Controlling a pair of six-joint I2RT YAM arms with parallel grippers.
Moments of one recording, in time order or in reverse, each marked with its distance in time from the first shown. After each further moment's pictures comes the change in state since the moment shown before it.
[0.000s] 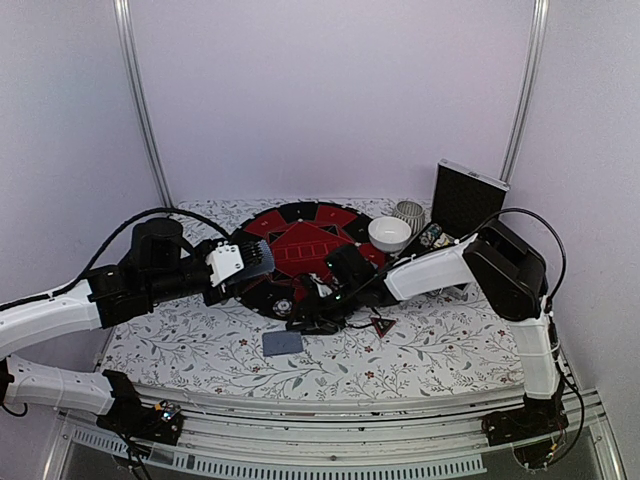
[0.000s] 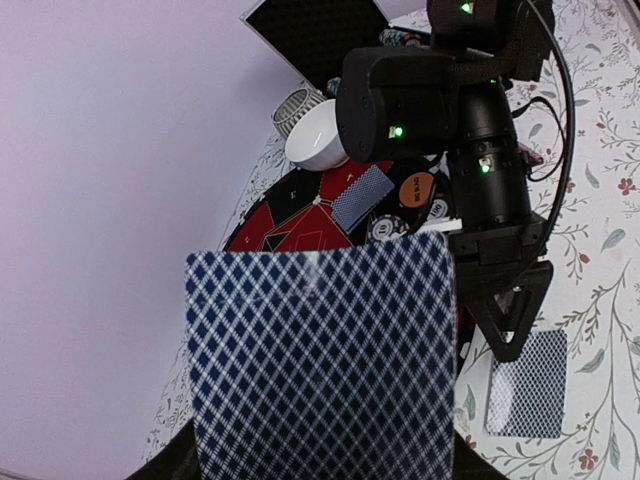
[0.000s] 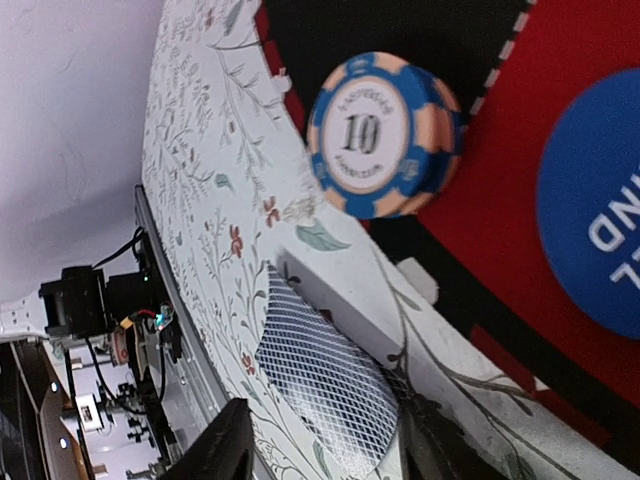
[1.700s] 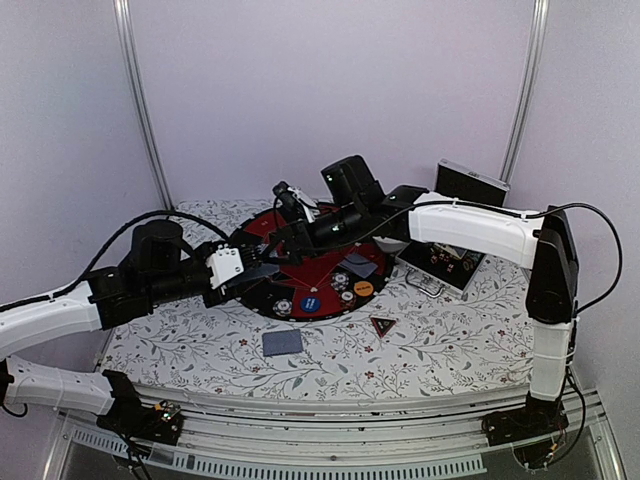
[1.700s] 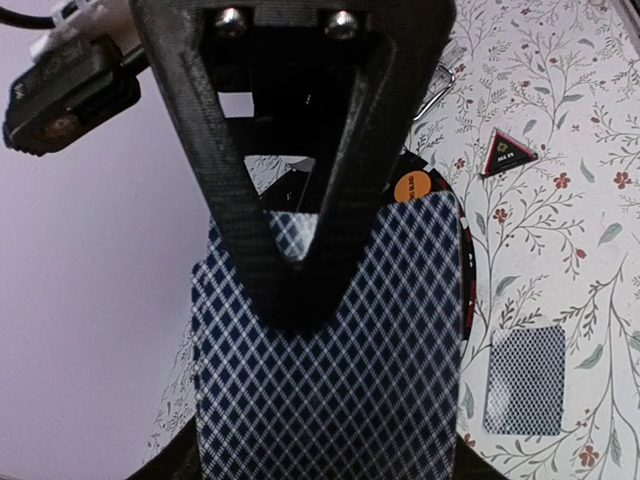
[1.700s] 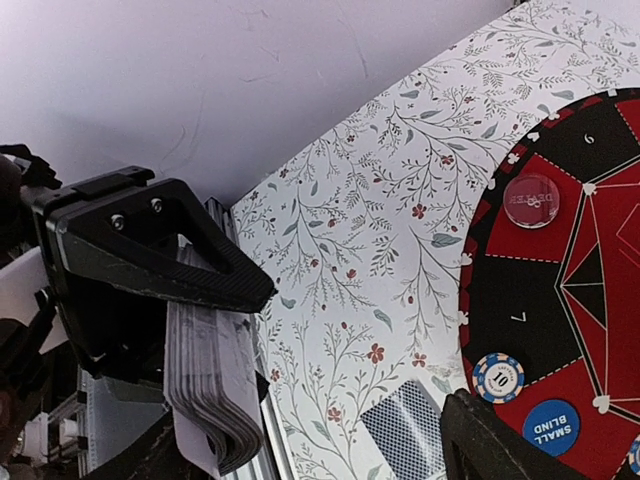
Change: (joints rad) left arm 0.000 -0.004 -0.013 0.006 0.013 0.016; right arm 0.004 -0.192 0.399 -0.361 0.099 -0.497
